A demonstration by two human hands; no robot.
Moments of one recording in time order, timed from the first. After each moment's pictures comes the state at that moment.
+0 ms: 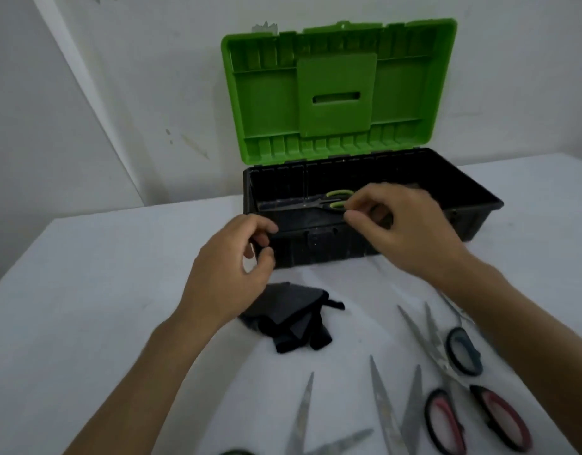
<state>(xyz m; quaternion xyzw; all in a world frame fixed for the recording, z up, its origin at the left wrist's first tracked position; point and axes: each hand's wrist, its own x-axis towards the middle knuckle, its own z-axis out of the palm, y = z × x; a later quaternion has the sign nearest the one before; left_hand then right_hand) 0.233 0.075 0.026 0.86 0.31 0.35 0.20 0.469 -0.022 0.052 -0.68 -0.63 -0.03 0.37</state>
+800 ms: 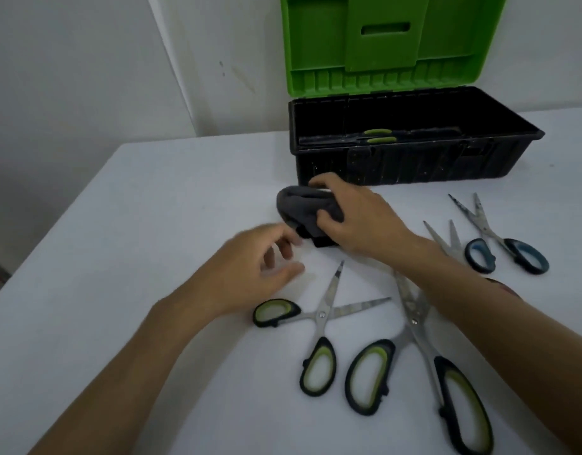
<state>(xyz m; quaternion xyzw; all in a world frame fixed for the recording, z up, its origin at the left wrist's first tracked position) 0.142 -0.021 0.002 0.88 0.35 0.16 0.28 0.362 -0.039 -0.013 -0.66 -0.70 0.06 0.27</state>
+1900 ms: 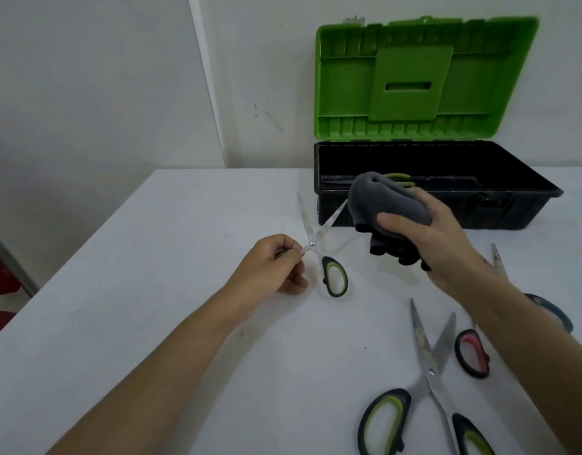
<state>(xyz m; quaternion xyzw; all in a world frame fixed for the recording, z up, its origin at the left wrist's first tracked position) 0.166 0.007 0.000 0.63 0.45 0.29 0.56 0.398 -0.058 0.018 -0.53 -0.49 0.34 0.61</state>
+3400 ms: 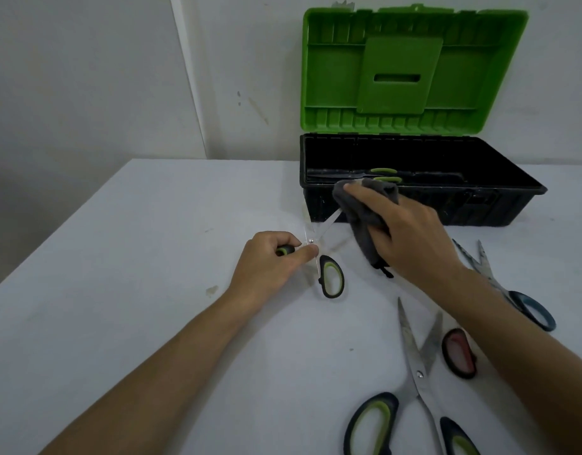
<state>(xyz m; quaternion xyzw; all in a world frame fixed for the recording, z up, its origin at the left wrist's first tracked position) 0.193 0.014 -0.019 0.68 0.44 0.35 0.48 0.405 -0.045 0.009 -0.60 -0.72 -0.18 0.28</state>
